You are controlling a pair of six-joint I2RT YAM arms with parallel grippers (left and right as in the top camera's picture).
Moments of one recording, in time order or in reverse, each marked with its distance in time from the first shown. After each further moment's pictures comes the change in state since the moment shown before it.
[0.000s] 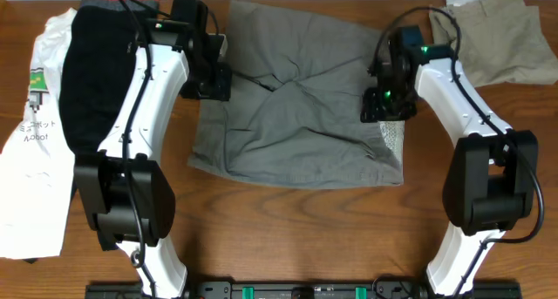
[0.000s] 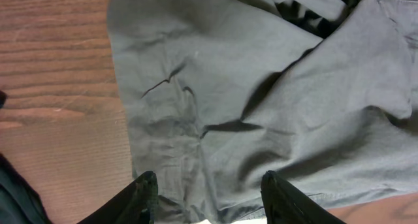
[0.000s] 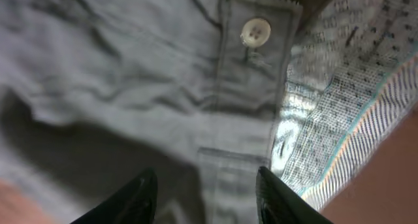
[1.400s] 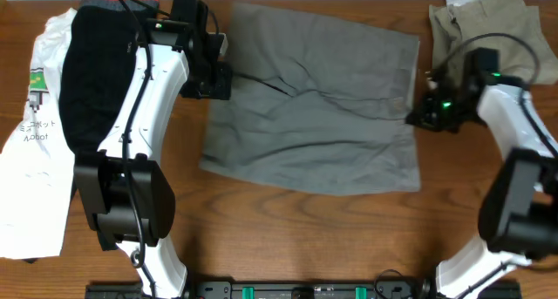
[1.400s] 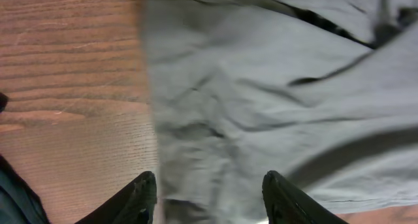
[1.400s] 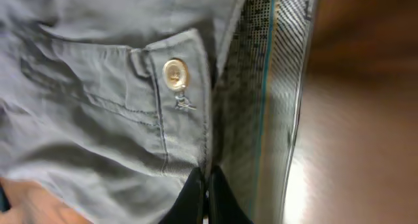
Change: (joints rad) left arm 0.000 0.000 0.000 0.005 0.000 0.000; right arm -0.319 -0.163 -0.209 0.127 -0.215 0.034
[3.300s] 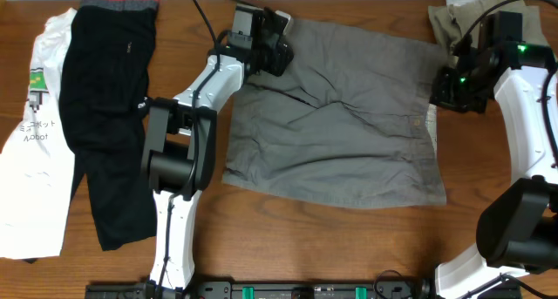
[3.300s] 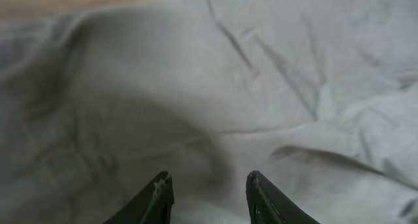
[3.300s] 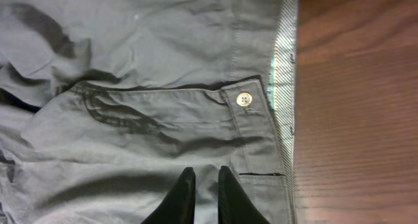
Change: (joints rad) left arm -0.141 0.396 -0.001 0.936 0.247 0.098; right arm 0.052 -0.053 0.266 -0.250 0.231 0.099
